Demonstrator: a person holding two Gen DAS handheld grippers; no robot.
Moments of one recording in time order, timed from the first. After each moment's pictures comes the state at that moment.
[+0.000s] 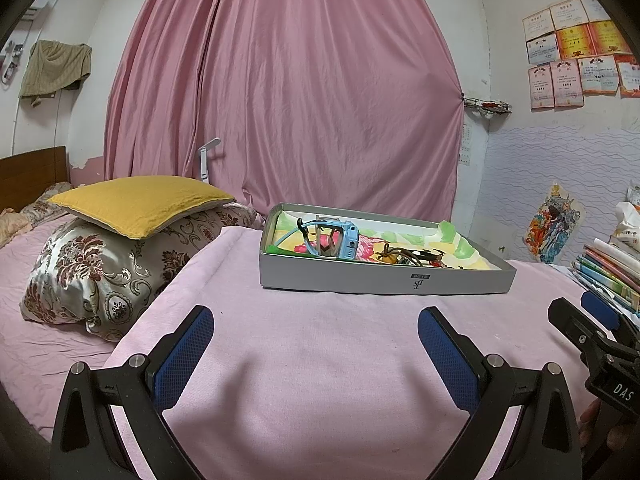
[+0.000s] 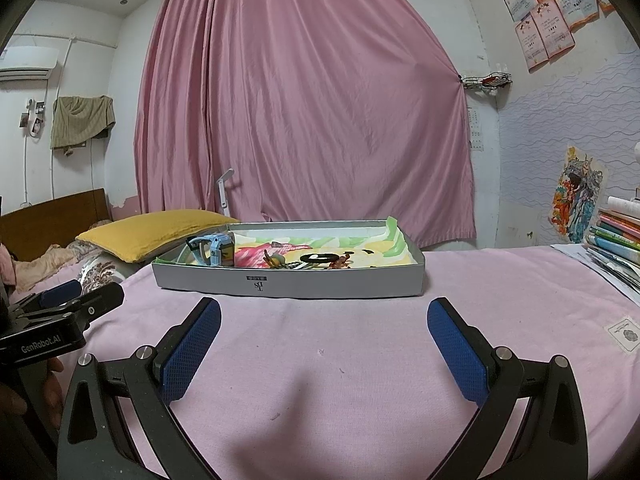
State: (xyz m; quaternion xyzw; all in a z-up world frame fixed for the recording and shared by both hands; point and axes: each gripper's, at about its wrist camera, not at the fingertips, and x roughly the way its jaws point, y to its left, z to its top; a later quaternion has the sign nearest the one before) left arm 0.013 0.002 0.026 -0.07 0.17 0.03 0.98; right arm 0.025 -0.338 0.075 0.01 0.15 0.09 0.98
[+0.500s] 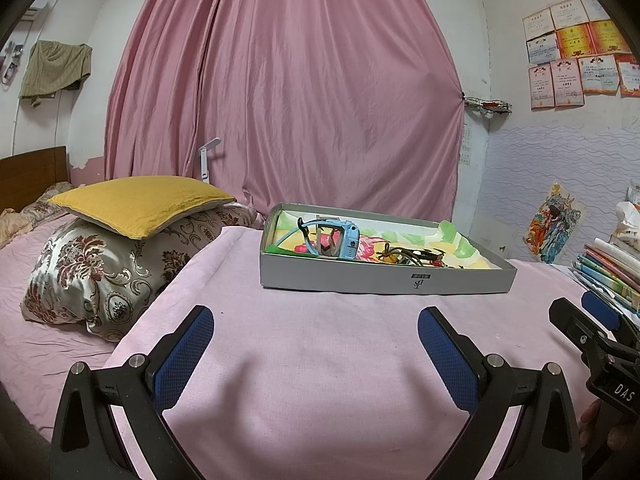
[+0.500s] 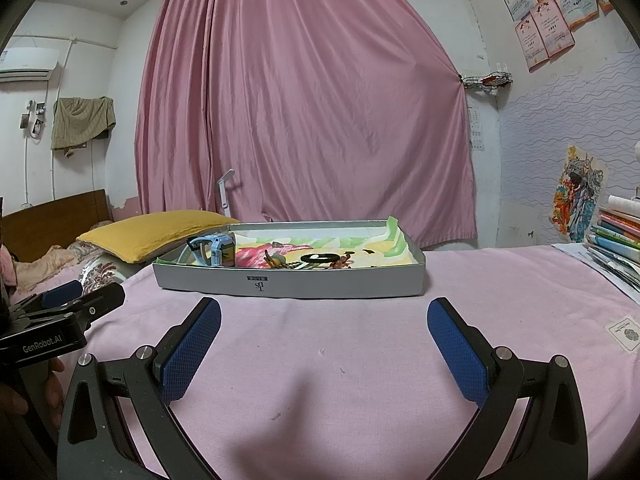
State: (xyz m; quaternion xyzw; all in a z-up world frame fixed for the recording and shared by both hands) left arm 0.013 0.002 0.026 -0.07 0.17 0.03 0.98; right arm 0.024 -0.337 0.075 0.01 0.14 0.09 0.98
